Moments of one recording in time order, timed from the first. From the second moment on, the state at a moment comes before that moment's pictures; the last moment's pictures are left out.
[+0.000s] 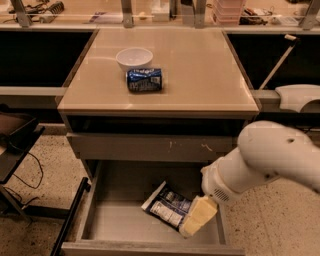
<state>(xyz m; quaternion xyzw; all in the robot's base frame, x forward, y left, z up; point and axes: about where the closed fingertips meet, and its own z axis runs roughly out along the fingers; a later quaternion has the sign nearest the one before) 0.393 -0.096 0.697 -0.51 0.83 0.18 0.15</state>
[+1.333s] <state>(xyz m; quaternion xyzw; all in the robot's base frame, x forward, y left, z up) 0.437 -0.068 0.612 -0.41 0.86 0.20 0.23</state>
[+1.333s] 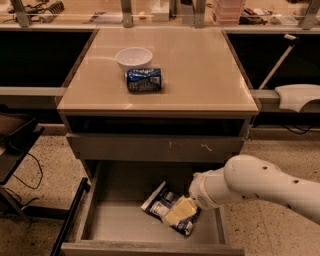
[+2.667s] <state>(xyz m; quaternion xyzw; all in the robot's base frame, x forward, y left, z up) 0.514 -0.047 0.557 -0.35 0.84 0.21 0.36</state>
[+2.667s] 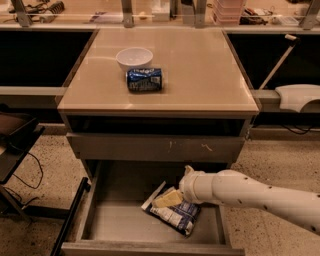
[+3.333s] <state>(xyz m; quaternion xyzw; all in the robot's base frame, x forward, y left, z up) 0.516 0.018 0.503 -0.37 0.83 0.25 0.34</state>
